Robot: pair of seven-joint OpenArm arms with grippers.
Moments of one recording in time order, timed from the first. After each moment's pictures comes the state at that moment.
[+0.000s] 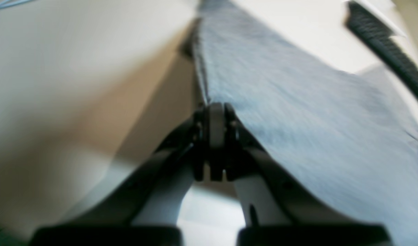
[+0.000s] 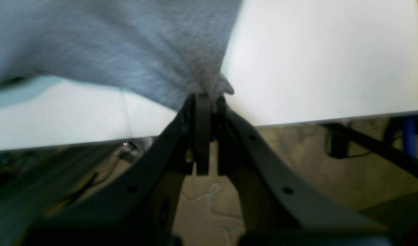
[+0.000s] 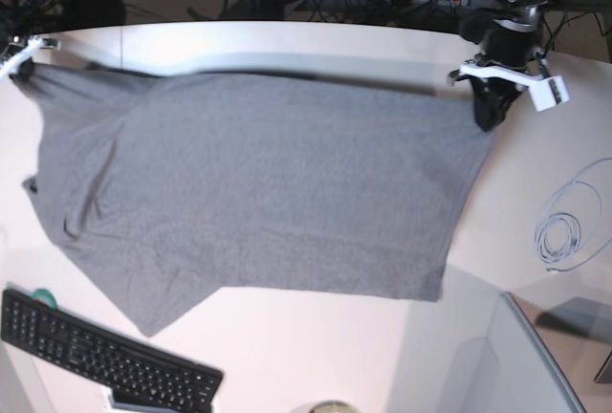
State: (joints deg) left arm 35.9 -10.4 -16.8 101.2 -36.4 -7.5 8.3; right arm -22.9 2.6 47.8 109.5 18.7 36.0 -67.4
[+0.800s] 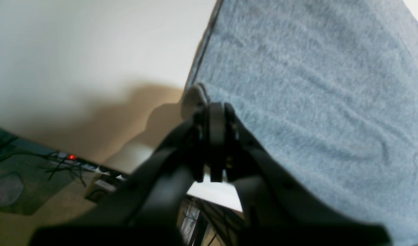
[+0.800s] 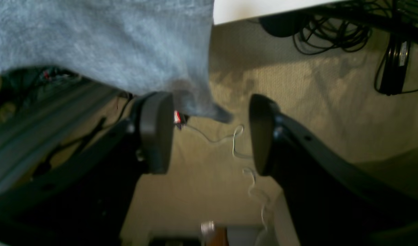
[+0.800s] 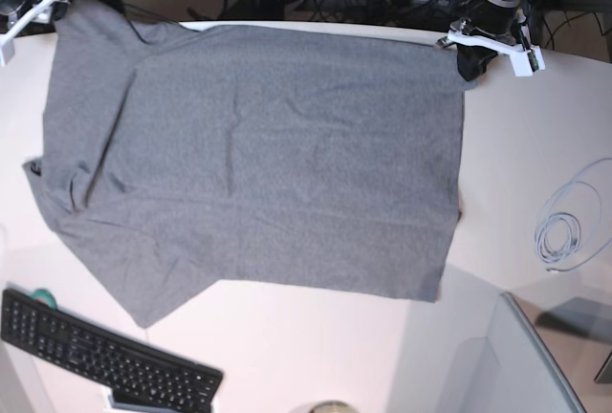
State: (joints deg) left arm 37.1 -8.7 -16.7 91.4 -36.1 -7.8 13.1; right arm -26.1 1.9 51.1 96.0 18.6 37.5 -67.8
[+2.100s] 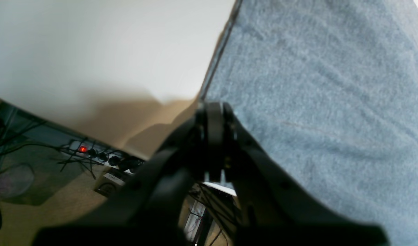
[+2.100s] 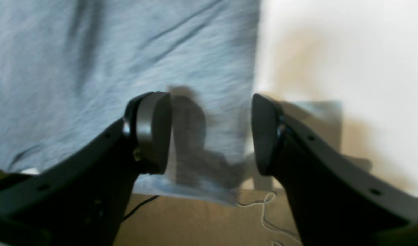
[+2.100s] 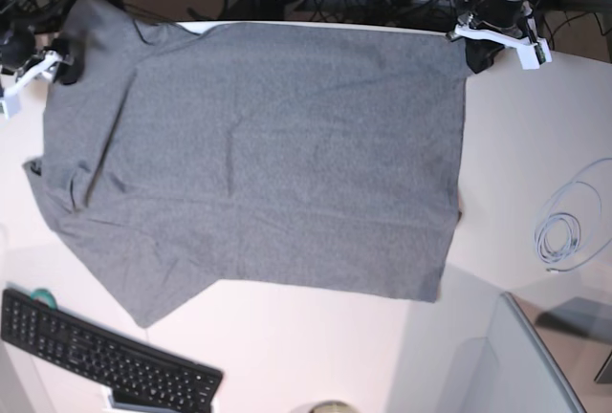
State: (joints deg) left arm 38.1 -8.6 -18.7 91.3 -36.1 -7.8 13.2; right arm -14.1 10.1 43.3 70.3 22.0 40.4 -53.5
